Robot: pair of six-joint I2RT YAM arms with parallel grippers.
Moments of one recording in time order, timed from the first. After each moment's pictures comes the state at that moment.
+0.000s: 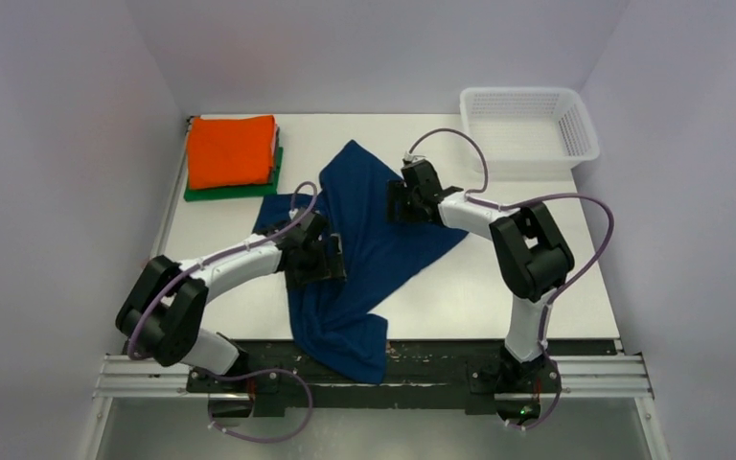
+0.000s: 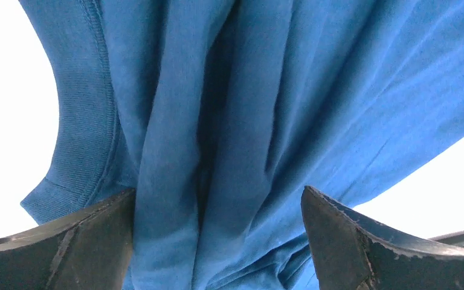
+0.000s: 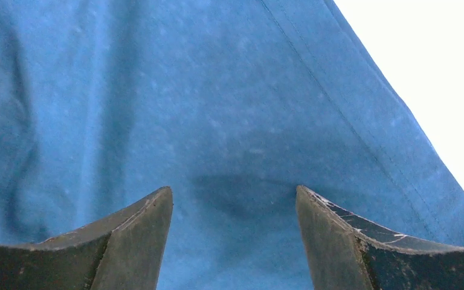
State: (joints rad) left arm -0.59 1.44 0.77 -0.49 0.04 -0.77; right arm 0.52 1.92 1.22 -0.17 0.09 0.45
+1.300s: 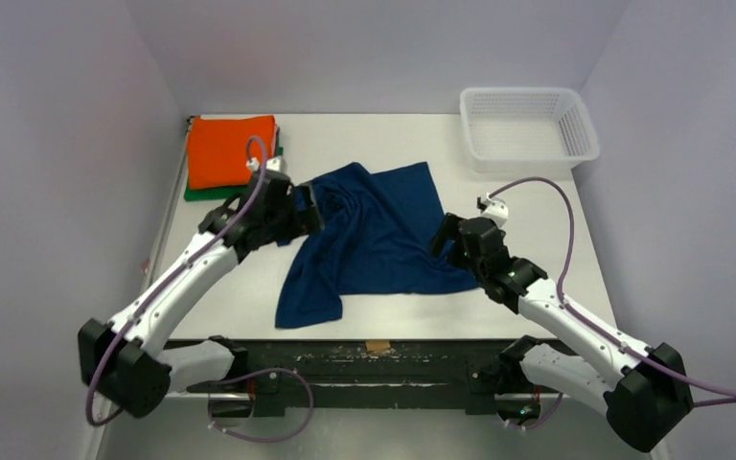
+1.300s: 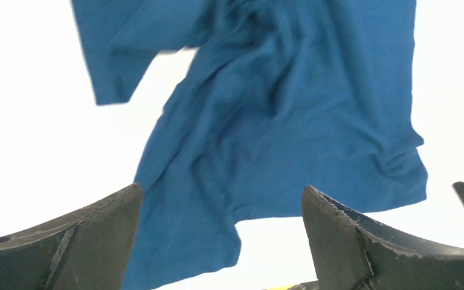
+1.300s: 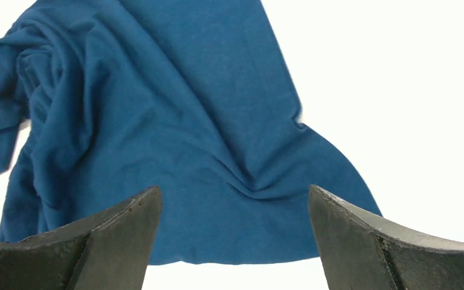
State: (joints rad) left arm -0.47 1.31 1.16 -0.68 -0.11 -0.62; right arm 0.59 1.00 0.63 -0.30 0.36 0.73
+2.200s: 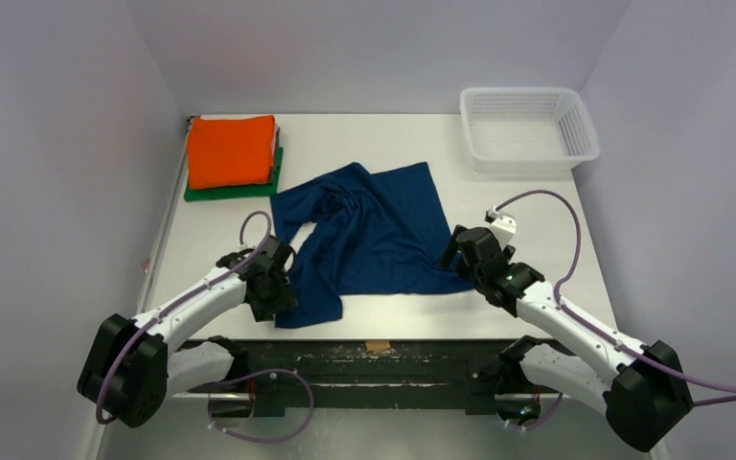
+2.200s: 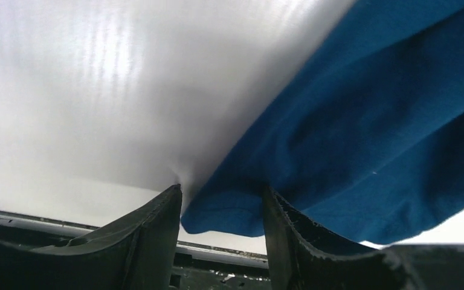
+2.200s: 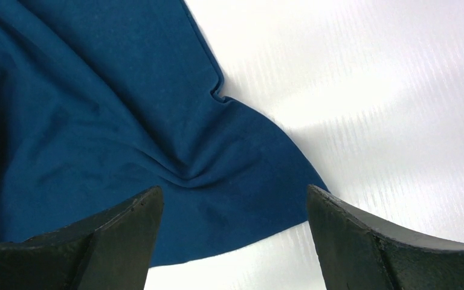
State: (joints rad) left arm -0.47 1.11 0.55 -0.80 -0.14 -0.91; right arm 0.58 0.98 0.56 -0.42 0.48 0.83
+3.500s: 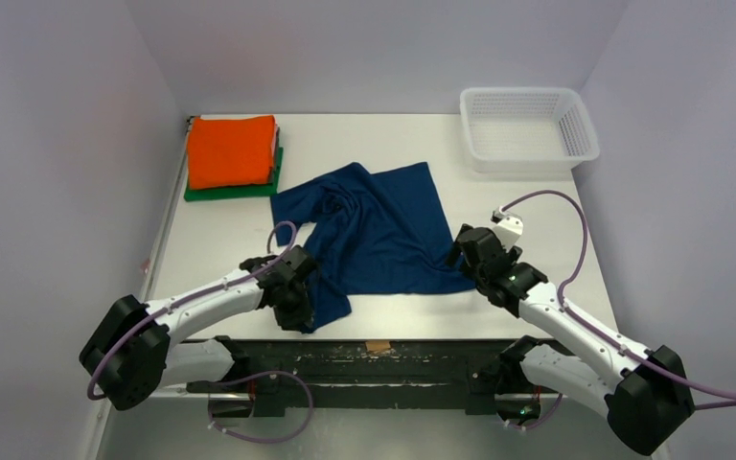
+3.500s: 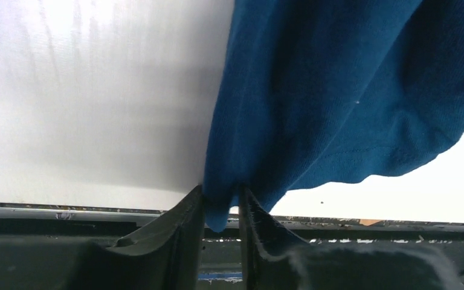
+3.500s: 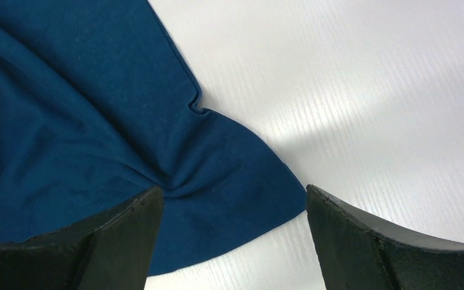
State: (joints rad) left arm -0.71 1.19 0.57 -0.75 -0.01 -1.04; right arm 0.58 0.96 0.57 -0.48 0.56 0.86
